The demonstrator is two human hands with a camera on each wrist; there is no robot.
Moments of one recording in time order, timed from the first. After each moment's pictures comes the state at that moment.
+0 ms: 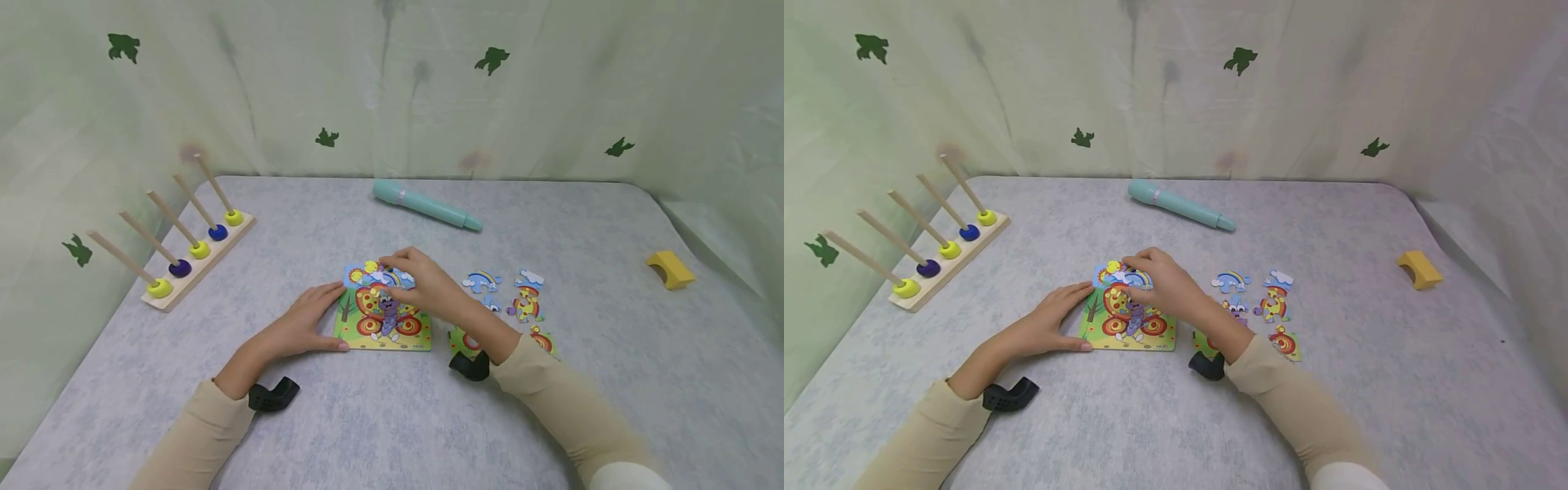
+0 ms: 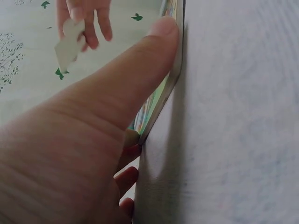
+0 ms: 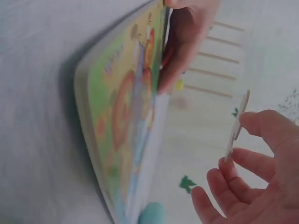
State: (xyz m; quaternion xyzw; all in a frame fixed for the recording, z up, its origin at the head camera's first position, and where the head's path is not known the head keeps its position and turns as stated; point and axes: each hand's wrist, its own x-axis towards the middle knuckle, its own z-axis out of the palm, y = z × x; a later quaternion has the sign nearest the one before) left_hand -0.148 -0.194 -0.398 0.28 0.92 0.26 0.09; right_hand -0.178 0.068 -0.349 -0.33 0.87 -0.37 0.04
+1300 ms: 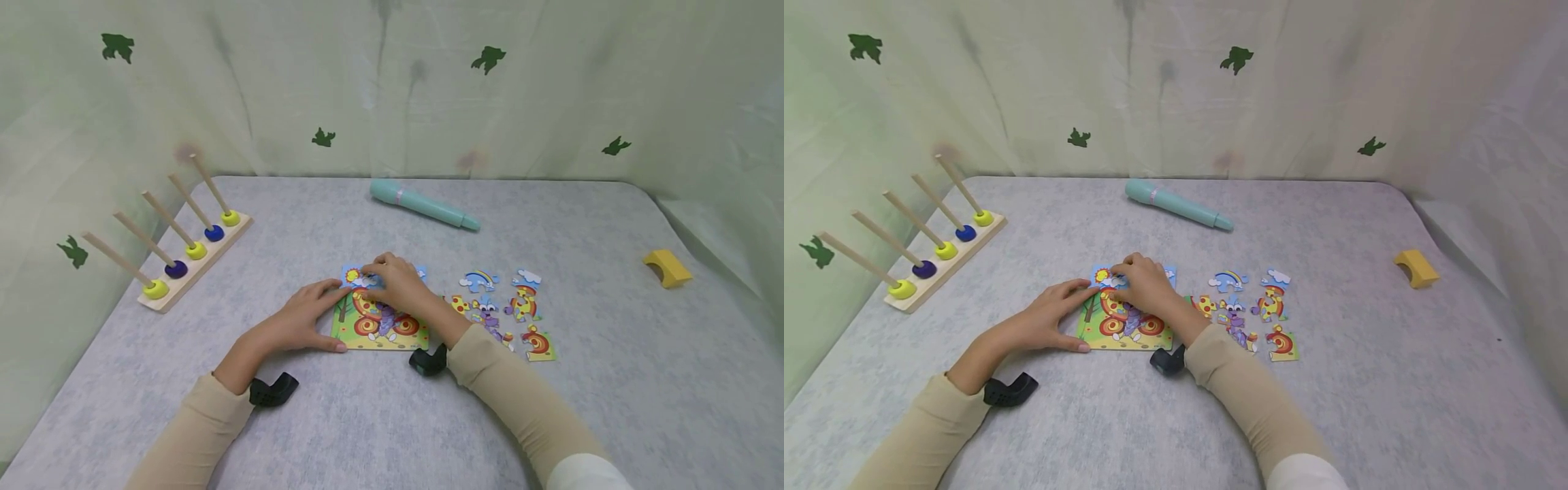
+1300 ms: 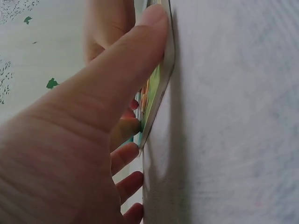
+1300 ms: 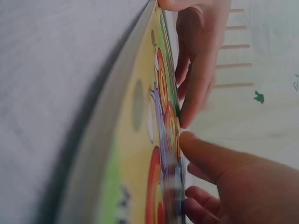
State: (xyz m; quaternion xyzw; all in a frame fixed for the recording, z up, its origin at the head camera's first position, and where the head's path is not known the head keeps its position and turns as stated) left_hand -0.155 -0.192 -0.394 0.29 0.93 0.22 0.11; right_hand -0.206 0.027 -0.391 -0.28 0.93 -0.24 0.07
